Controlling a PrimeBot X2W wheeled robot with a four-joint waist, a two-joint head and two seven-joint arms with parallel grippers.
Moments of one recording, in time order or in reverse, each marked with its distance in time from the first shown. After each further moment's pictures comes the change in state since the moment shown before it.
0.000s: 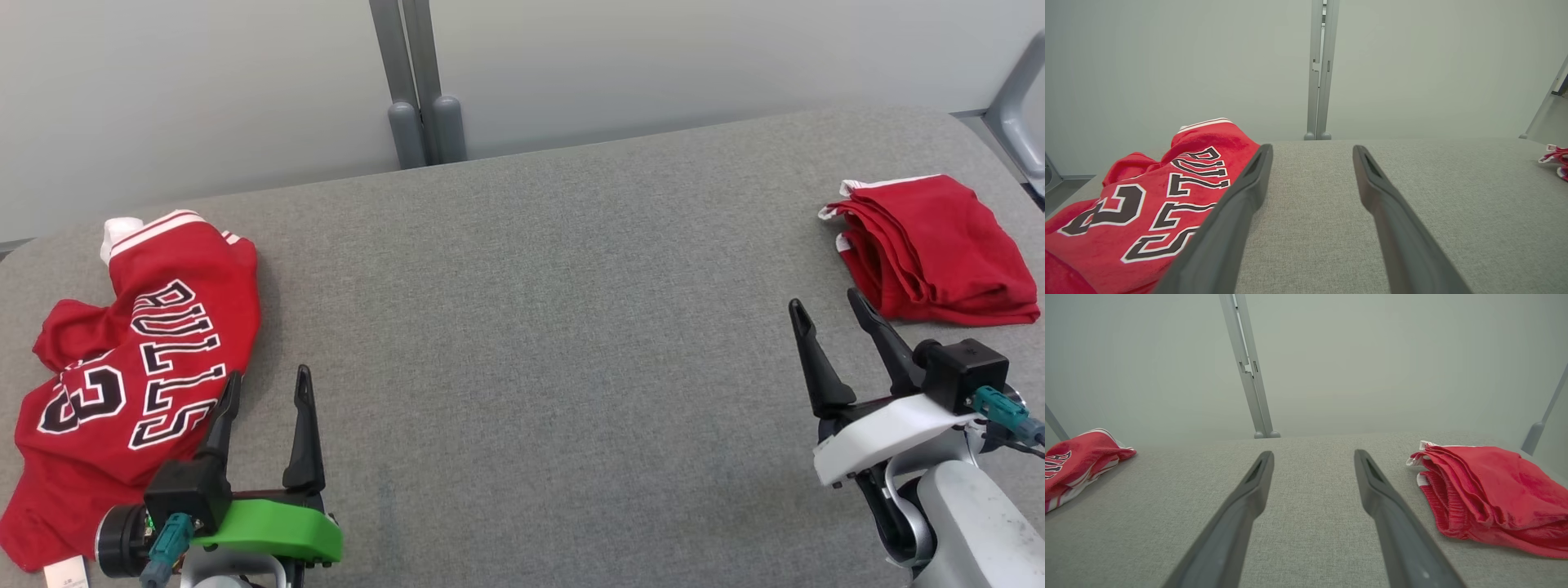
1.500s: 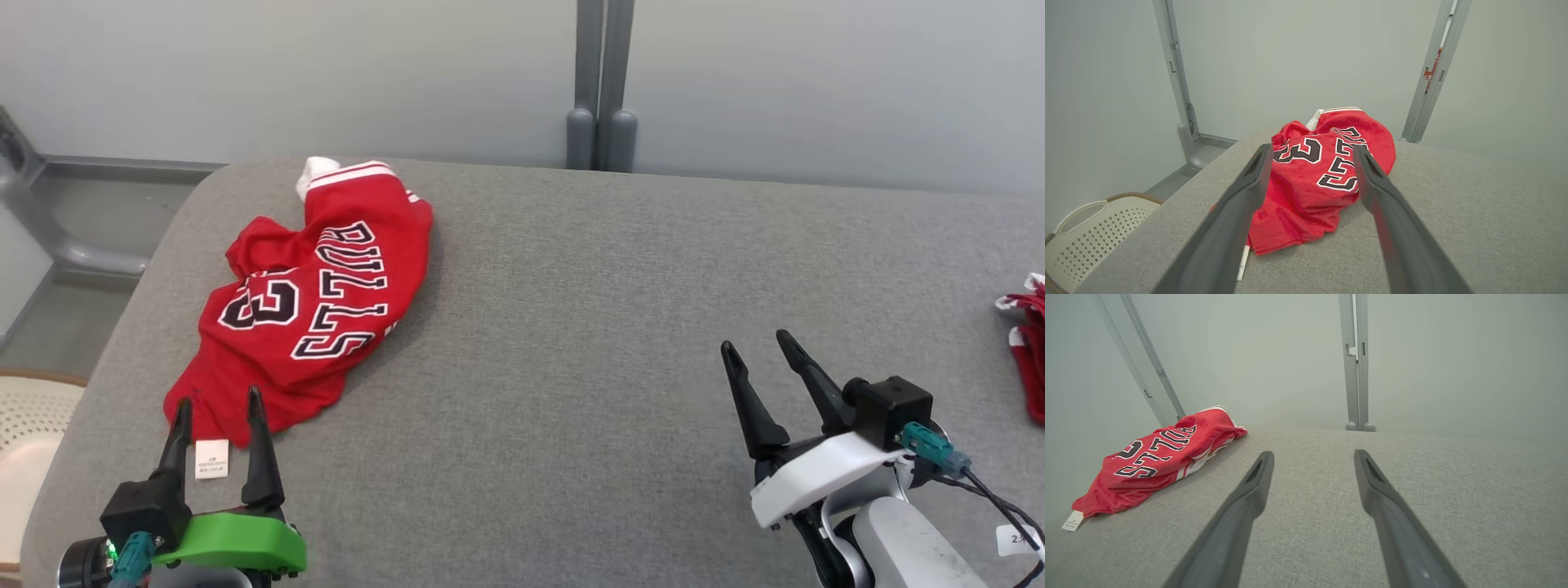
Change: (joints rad) left arm 0.028 -0.028 0.109 0.038 0.016 0.001 -0.004; right arm 0.046 0.098 0.060 -0.004 -0.021 0.000 0.000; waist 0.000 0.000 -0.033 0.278
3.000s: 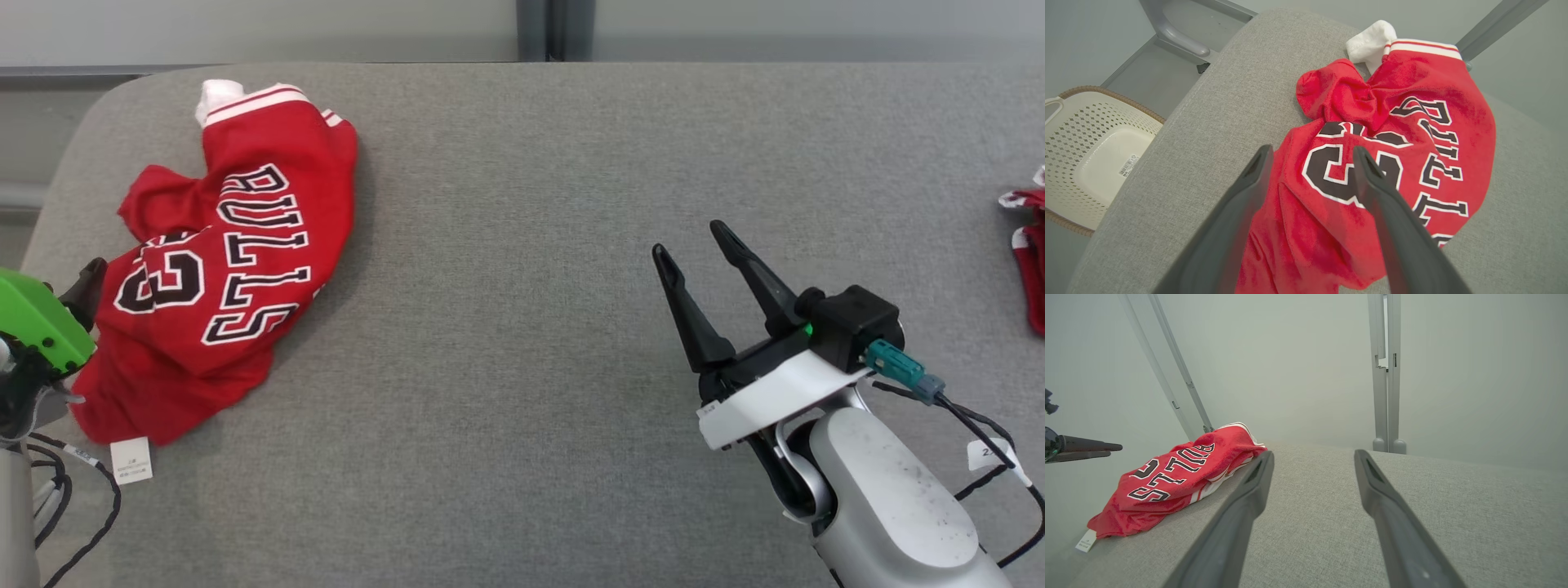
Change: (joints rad) left arm -0.579 0.283 0.109 0.419 -0.389 -0.158 0.755; right arm -0.182 0.000 0.128 -0.107 0.003 0.000 0.000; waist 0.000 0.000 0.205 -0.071
